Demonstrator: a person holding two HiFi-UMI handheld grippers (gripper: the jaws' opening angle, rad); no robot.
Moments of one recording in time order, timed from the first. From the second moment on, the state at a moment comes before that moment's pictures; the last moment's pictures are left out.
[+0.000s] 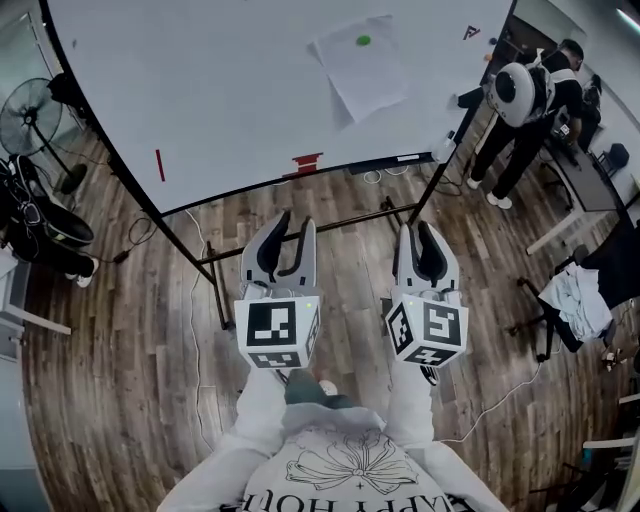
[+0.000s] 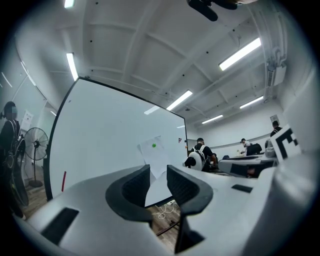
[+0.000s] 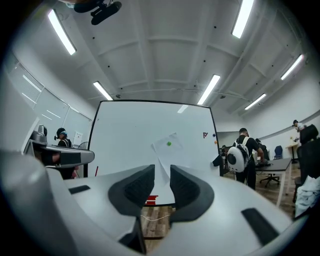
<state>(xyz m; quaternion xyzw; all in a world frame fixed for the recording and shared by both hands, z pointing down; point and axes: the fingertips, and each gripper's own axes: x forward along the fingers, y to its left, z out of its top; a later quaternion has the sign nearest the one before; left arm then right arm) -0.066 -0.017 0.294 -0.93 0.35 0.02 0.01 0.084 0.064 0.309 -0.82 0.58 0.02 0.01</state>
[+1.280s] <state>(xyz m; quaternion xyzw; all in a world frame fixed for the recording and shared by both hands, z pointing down) 0.109 -0.260 0.293 -0.93 0.38 0.03 0.02 0.251 -0.188 0.307 -0.79 0.62 0.04 0.01</state>
